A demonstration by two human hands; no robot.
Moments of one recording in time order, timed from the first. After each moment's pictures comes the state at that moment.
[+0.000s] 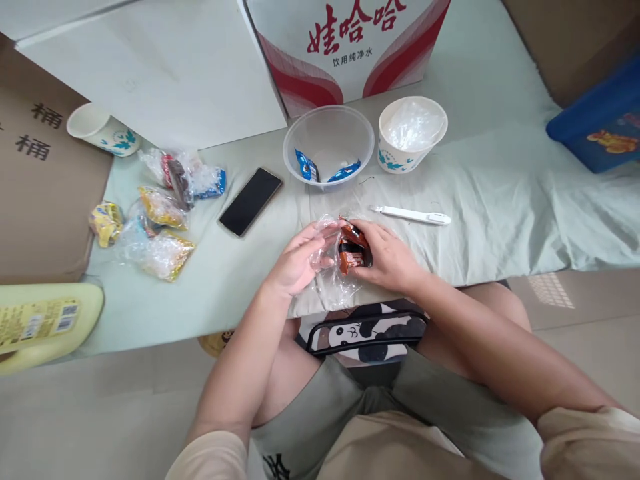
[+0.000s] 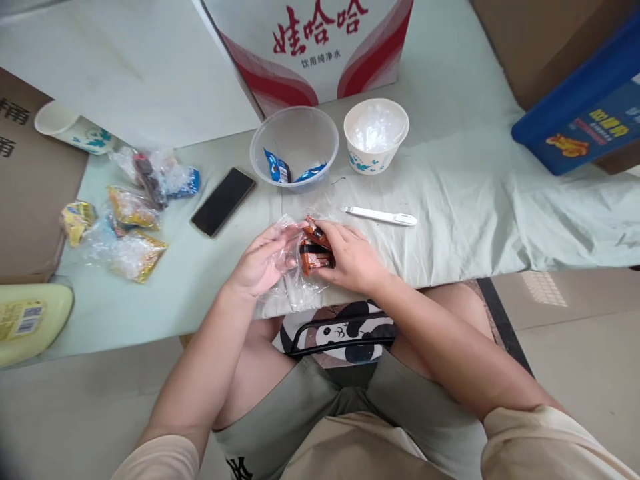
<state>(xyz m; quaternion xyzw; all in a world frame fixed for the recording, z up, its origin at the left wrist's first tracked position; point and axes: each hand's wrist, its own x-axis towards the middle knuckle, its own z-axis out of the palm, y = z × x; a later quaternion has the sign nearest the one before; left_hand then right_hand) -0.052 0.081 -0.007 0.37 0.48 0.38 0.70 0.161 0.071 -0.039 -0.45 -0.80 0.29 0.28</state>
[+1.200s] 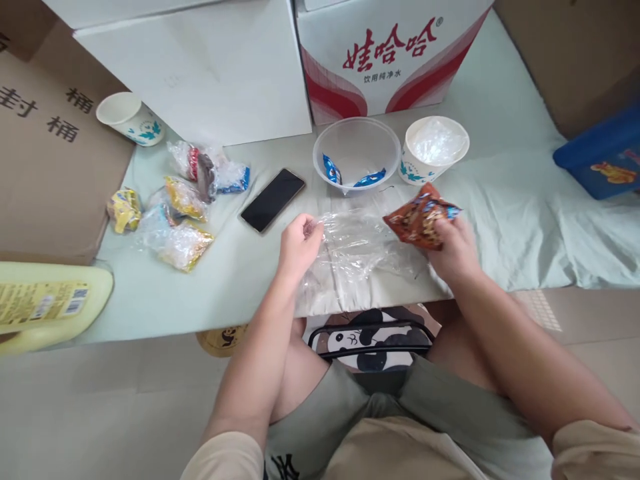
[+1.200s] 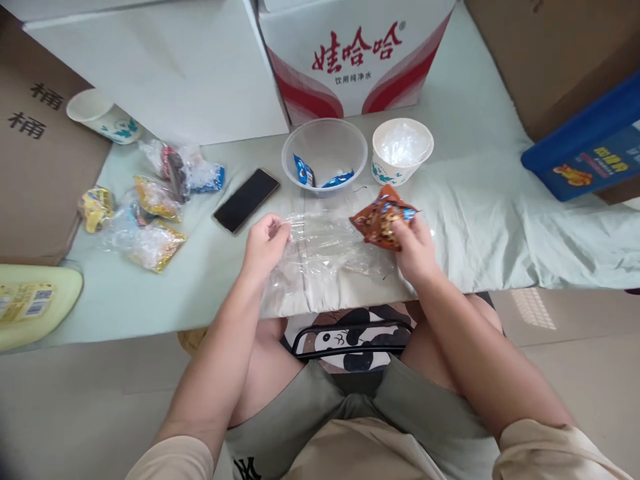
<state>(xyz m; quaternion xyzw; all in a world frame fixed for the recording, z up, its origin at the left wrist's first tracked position) -0.082 0.097 -0.021 0.55 0.65 0.38 0.37 0.192 0.087 -0.043 -0.51 -0.40 0.51 0.57</state>
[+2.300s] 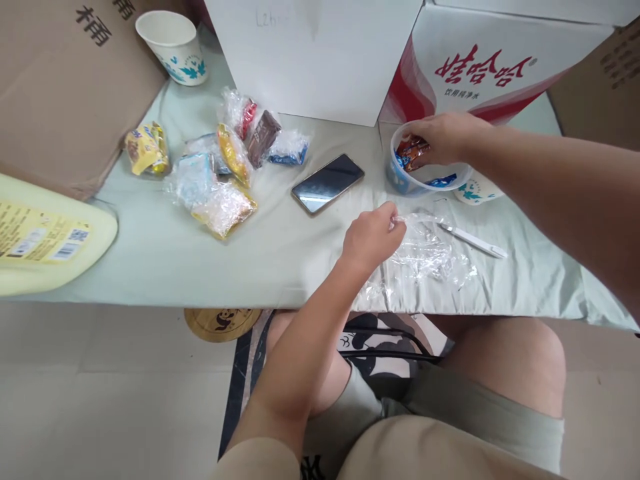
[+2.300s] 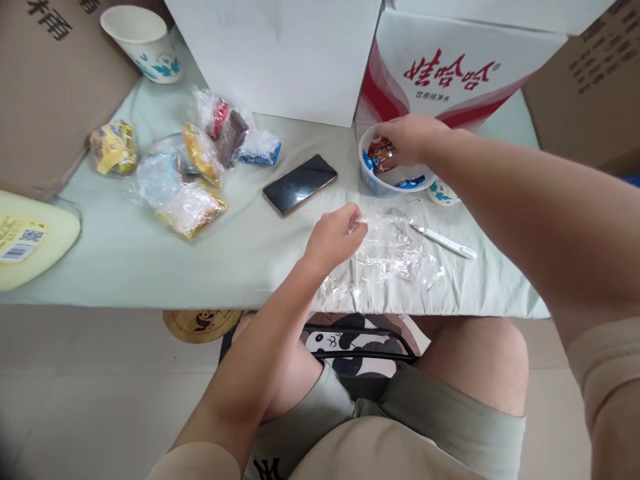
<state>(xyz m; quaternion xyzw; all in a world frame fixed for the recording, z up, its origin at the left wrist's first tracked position) -0.082 0.086 0.011 0.63 0.62 0.26 0.38 0.076 0.291 0.059 -0.54 -0.83 0.12 -0.01</state>
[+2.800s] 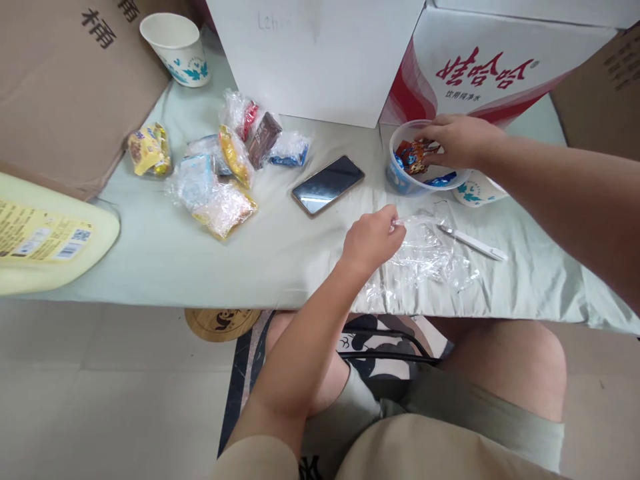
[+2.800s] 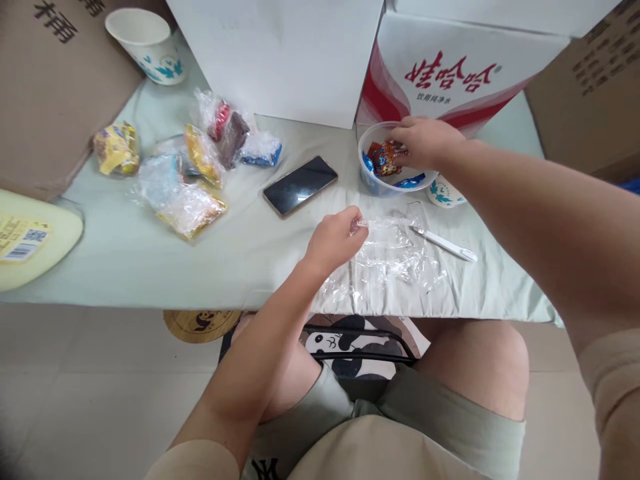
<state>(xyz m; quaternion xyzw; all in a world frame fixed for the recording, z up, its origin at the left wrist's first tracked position) -0.080 0.088 0.006 0.63 0.61 0.28 0.39 0.116 0.331 0.034 -0.47 -0.83 0.22 0.20</state>
